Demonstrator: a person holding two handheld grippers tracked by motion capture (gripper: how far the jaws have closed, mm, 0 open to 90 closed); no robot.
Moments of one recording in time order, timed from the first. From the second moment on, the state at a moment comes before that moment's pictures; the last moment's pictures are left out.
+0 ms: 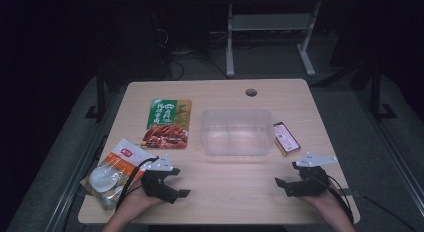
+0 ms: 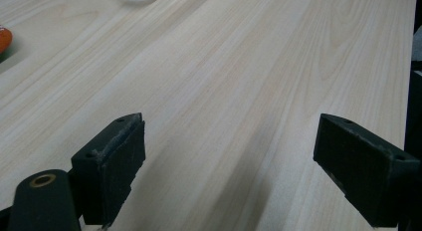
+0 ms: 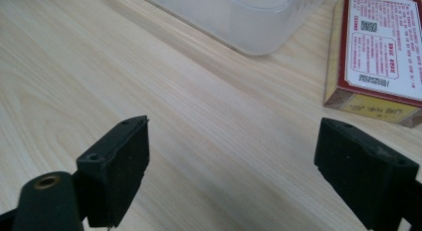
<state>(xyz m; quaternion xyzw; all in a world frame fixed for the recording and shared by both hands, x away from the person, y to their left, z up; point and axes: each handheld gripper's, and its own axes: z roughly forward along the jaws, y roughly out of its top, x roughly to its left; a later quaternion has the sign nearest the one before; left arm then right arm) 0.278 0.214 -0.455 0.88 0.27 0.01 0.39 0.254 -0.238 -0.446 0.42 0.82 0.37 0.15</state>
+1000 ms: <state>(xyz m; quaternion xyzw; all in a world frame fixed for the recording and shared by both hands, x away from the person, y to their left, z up) 0.277 0.214 -0.446 0.89 0.26 0.01 0.39 0.322 -0.254 -0.433 0.48 0.78 0.34 0.20</state>
